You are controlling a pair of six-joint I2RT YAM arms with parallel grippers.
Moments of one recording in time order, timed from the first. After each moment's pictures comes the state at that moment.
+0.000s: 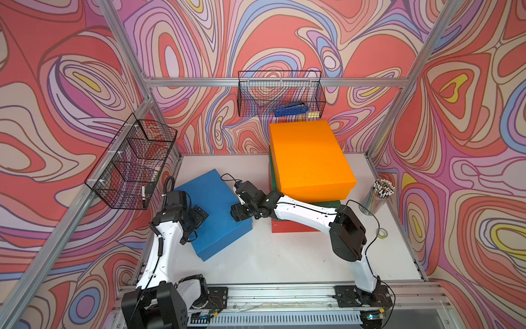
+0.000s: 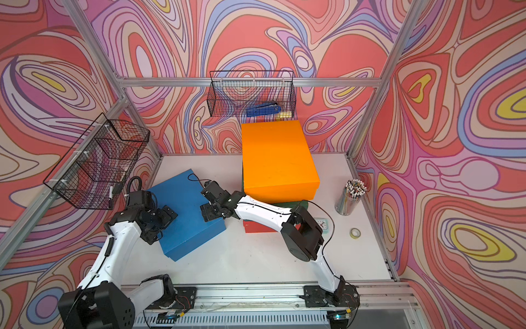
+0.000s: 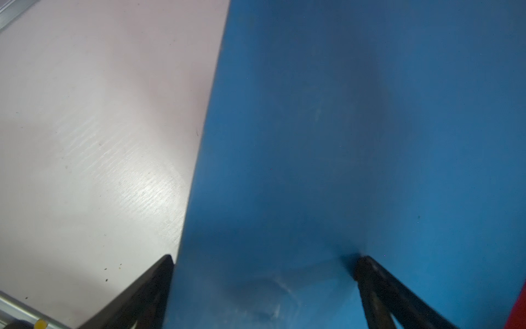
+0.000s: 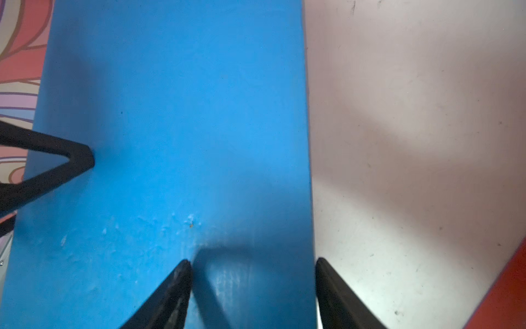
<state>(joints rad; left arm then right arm) 0.22 1.13 0.85 -0.90 0.05 -0.75 0.99 2.11 1.78 -0.52 -0.04 0.48</state>
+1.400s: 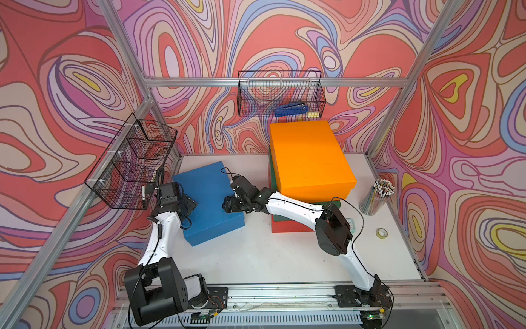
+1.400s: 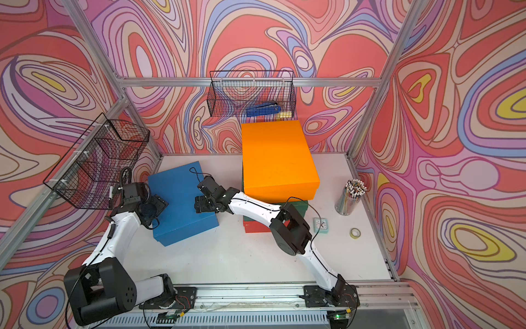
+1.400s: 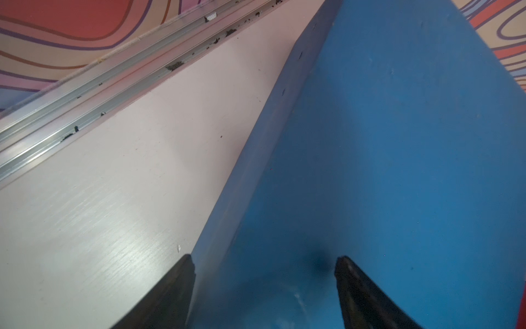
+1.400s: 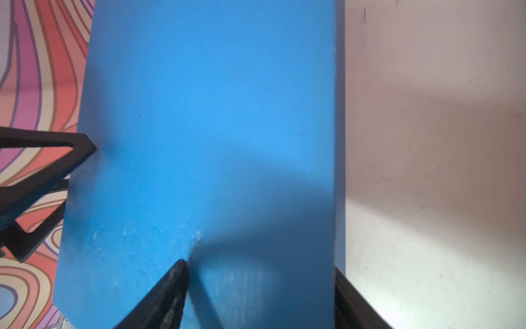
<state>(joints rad) 0.29 1.24 0.86 -0.58 -0.01 -0.71 0.96 2.29 2.00 -0.50 -0.11 0.67</state>
